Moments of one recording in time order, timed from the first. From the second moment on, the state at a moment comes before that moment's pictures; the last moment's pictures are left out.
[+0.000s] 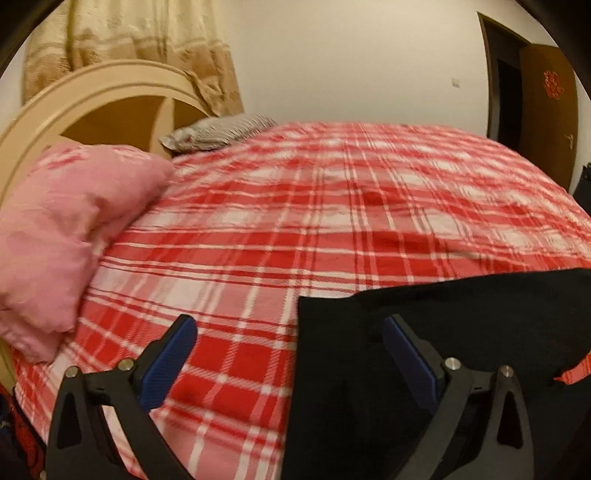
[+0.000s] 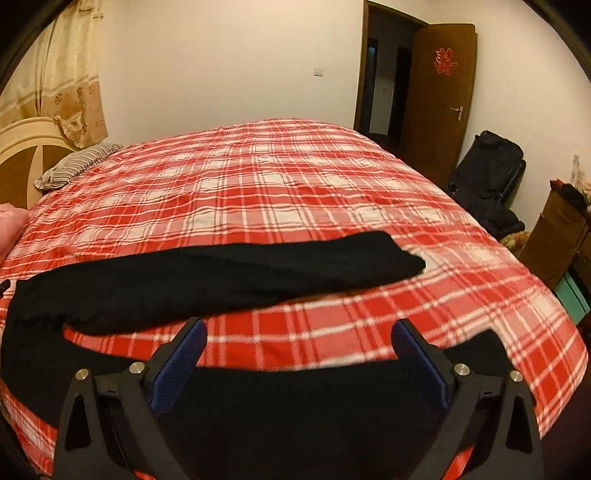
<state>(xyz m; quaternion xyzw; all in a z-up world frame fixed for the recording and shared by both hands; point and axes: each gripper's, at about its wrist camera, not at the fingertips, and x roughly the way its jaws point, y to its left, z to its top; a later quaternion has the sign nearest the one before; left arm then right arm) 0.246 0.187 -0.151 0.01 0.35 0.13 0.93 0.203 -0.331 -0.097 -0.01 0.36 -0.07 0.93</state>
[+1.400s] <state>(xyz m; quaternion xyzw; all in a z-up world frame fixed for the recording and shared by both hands) 0.312 0.200 -0.188 0.00 0.42 0.04 0.90 0.433 -0.519 -0.178 0.06 0.49 -0.14 0.85</state>
